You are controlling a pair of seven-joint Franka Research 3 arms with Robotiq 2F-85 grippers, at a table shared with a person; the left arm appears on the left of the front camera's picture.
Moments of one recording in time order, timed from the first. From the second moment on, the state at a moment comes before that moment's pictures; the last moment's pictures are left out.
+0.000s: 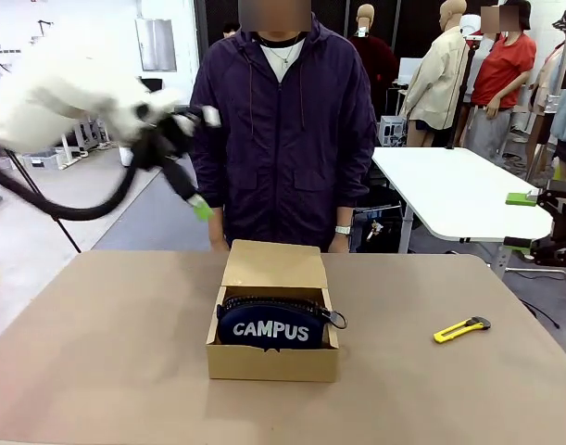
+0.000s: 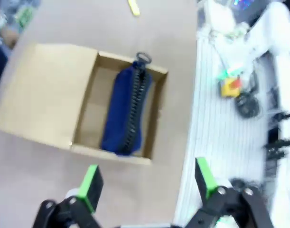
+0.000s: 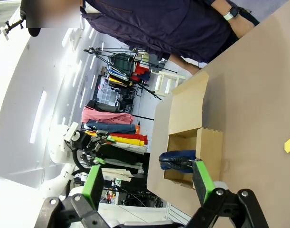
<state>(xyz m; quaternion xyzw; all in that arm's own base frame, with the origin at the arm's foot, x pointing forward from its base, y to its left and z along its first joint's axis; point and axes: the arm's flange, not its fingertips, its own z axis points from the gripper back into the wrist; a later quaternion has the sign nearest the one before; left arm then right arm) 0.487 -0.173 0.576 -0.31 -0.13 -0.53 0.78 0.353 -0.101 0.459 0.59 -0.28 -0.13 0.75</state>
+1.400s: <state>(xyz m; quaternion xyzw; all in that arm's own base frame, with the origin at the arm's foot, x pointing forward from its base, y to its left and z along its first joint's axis) 0.409 0.048 0.516 -0.48 -0.21 -0.24 0.82 0.353 -0.101 0.459 0.59 -0.28 -0.13 0.75</state>
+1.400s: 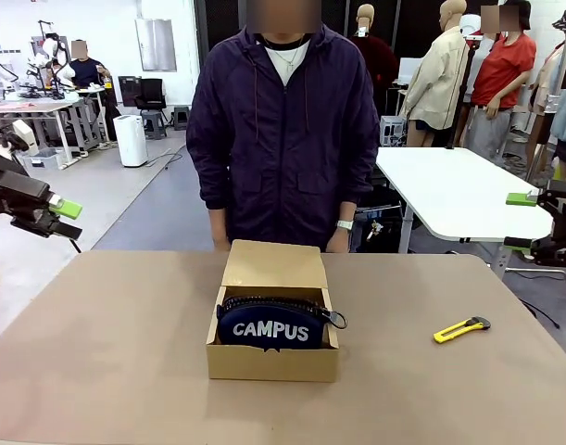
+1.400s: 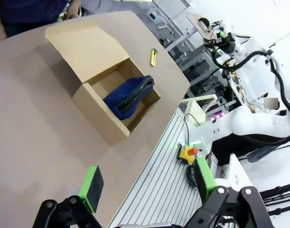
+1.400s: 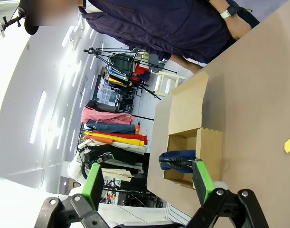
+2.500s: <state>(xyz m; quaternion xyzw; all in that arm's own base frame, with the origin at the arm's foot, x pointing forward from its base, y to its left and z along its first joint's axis) 0.409 0.048 0.516 -0.48 -0.21 -0.24 0.82 0.353 -0.101 0.459 0.59 -0.28 -0.13 0.75</state>
